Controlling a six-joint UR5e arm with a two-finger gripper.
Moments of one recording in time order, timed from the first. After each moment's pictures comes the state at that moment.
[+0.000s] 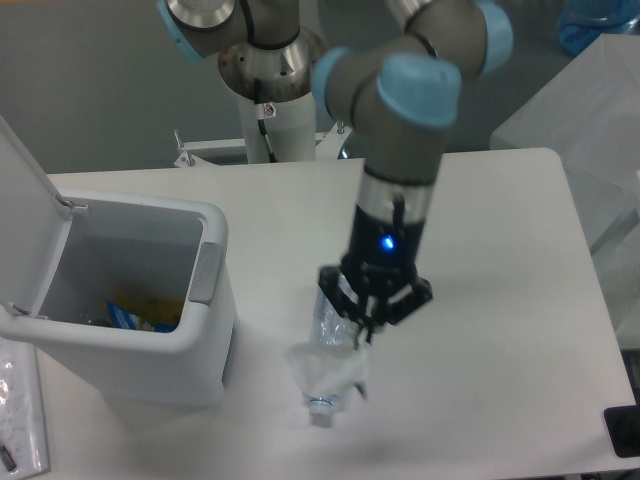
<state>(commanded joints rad) 2.48 -1.76 -1.53 -0.83 1.03 0.48</state>
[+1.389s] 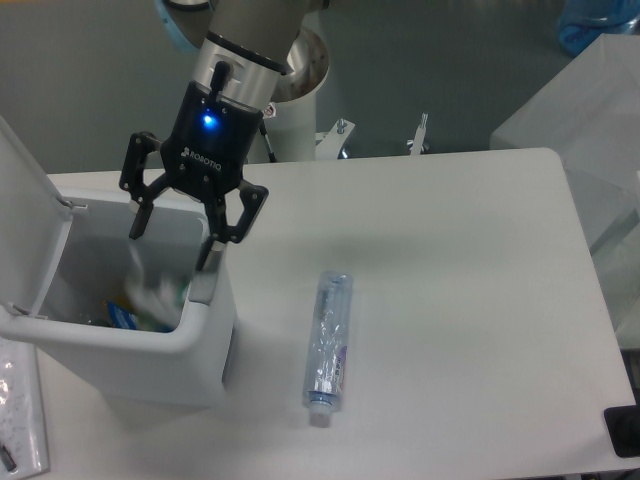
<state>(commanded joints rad) 2.37 -1.66 -1.65 -0.83 0.93 0.49</state>
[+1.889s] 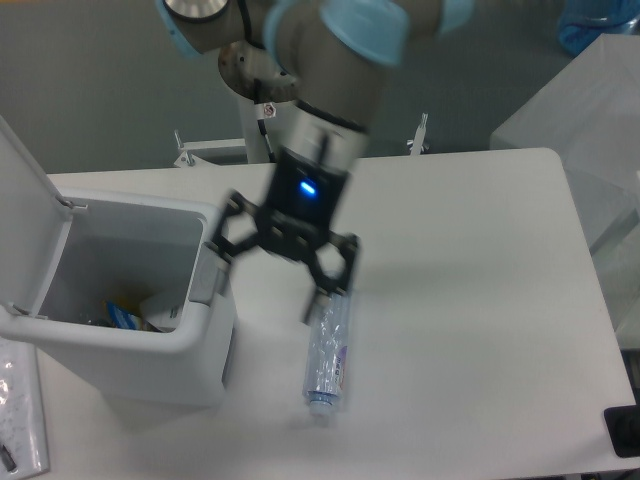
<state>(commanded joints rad) 2.51 -1.94 -1.46 -0.83 0.94 0.35</state>
